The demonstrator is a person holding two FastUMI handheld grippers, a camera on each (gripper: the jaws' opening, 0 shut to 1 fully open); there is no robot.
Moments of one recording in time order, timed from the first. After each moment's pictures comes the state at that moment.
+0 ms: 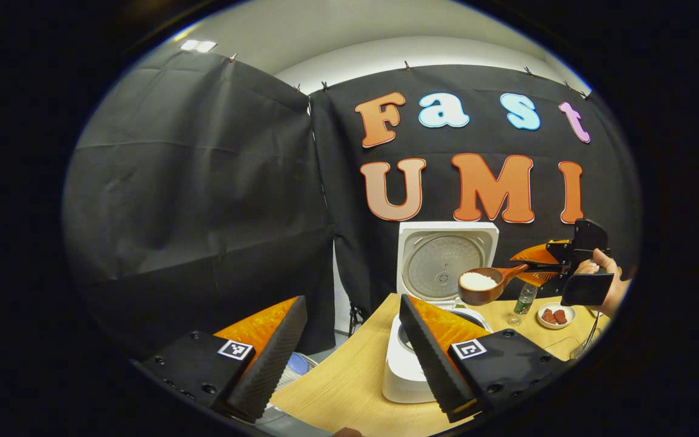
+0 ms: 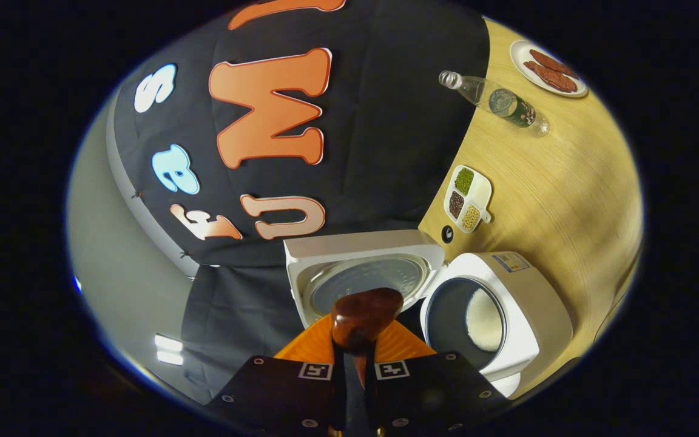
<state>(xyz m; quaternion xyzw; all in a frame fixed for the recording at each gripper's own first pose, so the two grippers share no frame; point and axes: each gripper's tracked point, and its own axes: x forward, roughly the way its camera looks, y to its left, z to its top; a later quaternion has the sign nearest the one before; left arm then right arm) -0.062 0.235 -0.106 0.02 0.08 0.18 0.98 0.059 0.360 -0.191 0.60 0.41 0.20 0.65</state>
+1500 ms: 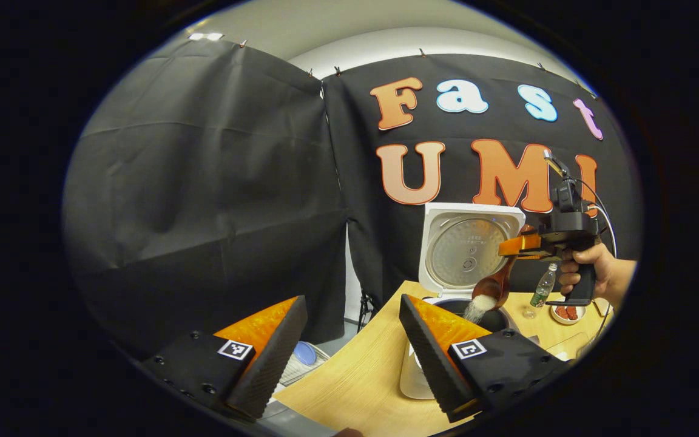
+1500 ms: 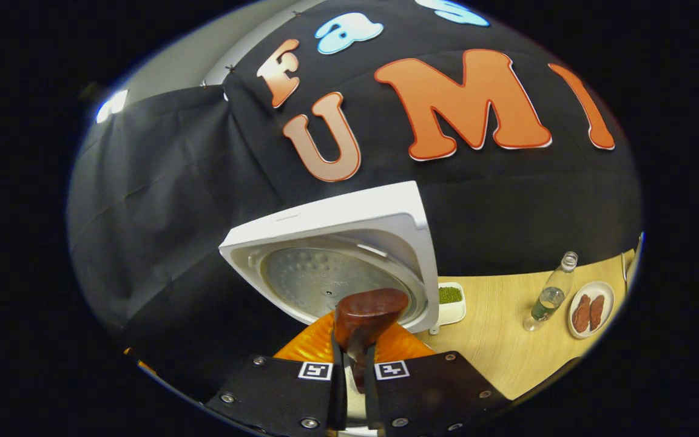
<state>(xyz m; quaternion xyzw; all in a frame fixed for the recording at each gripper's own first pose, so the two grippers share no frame) -0.056 0.267 -0.135 0.00 0.11 0.20 0.97 0.085 0.425 -0.192 0.12 0.30 0.30 0.90</state>
